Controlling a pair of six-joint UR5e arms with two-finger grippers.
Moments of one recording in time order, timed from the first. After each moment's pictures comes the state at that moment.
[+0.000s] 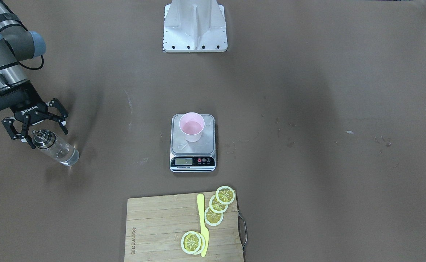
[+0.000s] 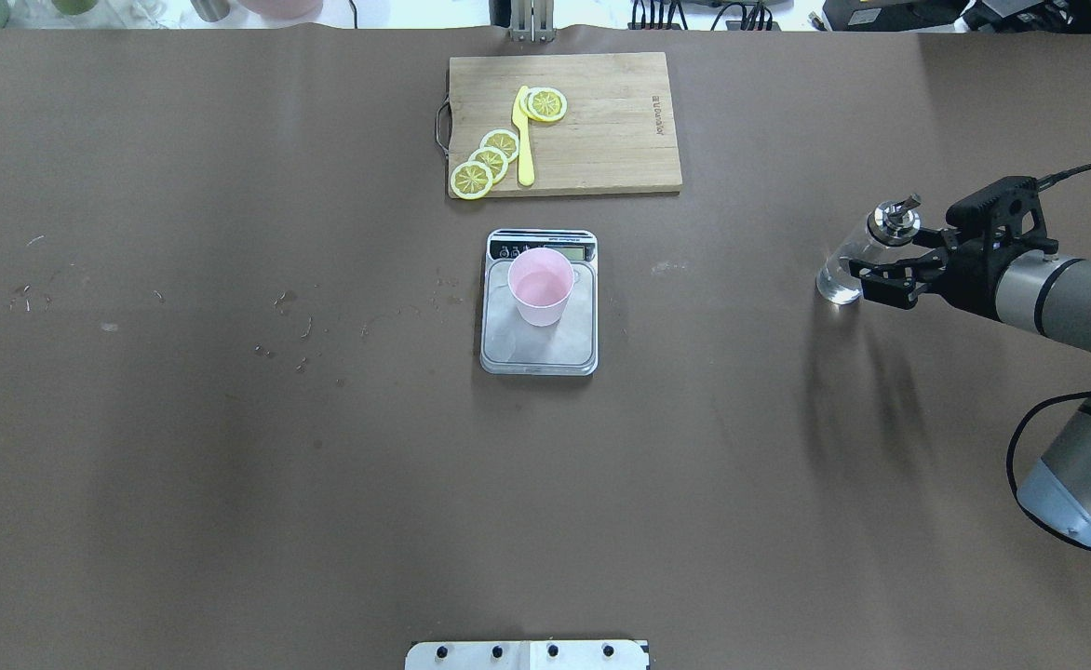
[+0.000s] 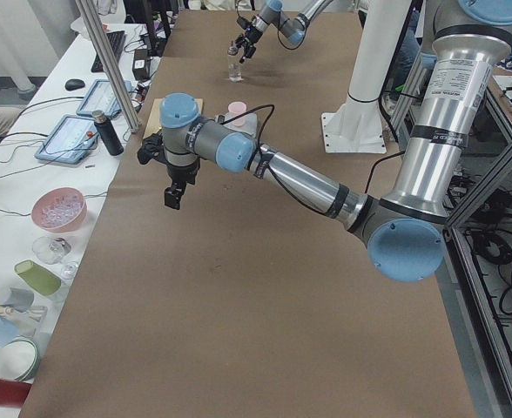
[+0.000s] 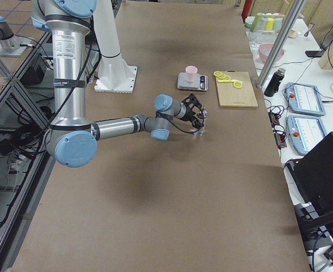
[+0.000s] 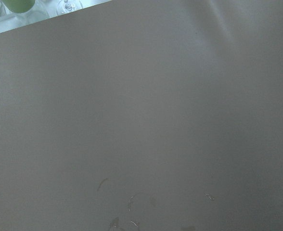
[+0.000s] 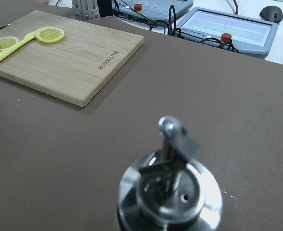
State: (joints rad) left arm -1.41 -1.81 -1.80 -1.55 -2.35 -0.12; right arm 0.77 -1.58 1.64 -0.38 1.62 0.67
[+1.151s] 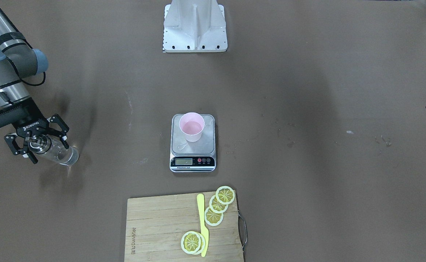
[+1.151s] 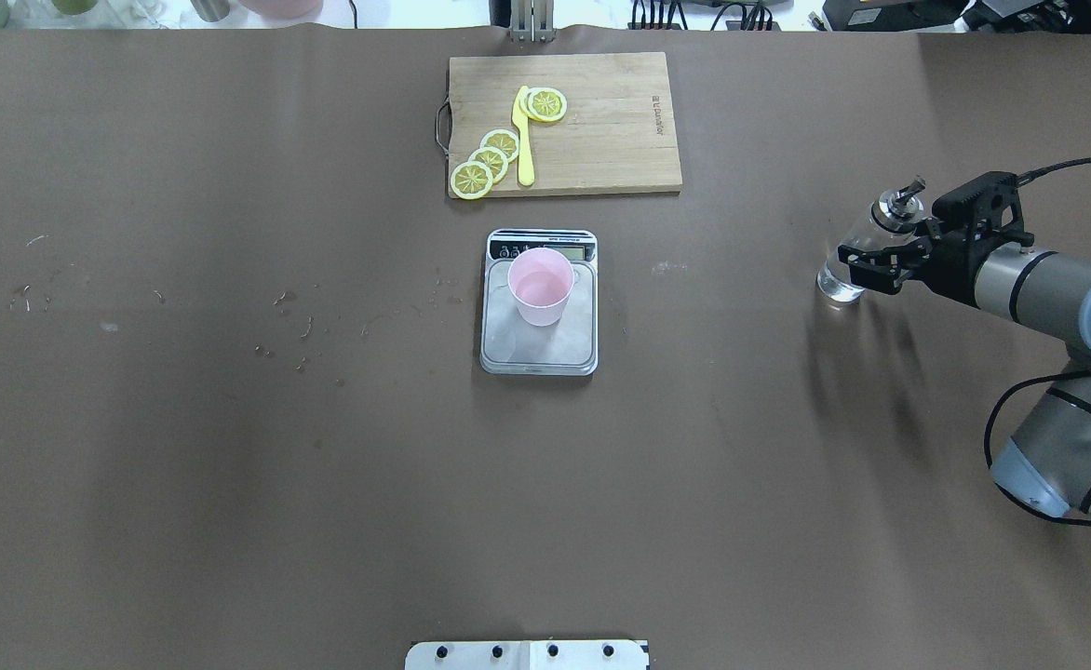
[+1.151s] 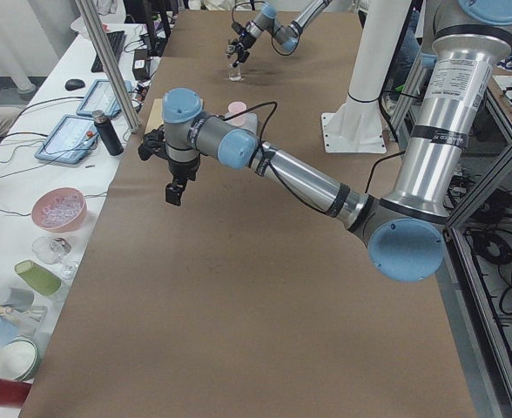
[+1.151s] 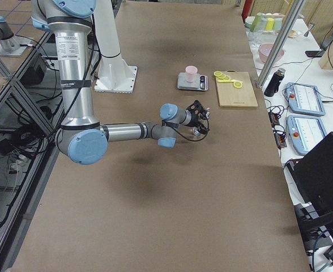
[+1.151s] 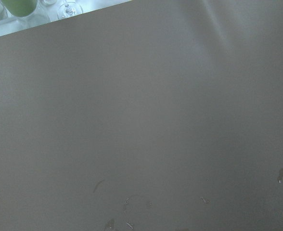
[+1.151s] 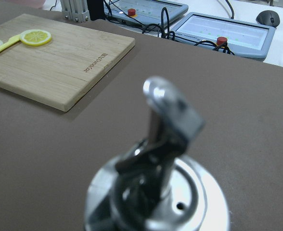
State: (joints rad) left arm -1.41 -1.81 -1.82 -1.54 -2.35 -0.14; right arm 0.78 -1.49 1.46 -0.23 1.60 0.68
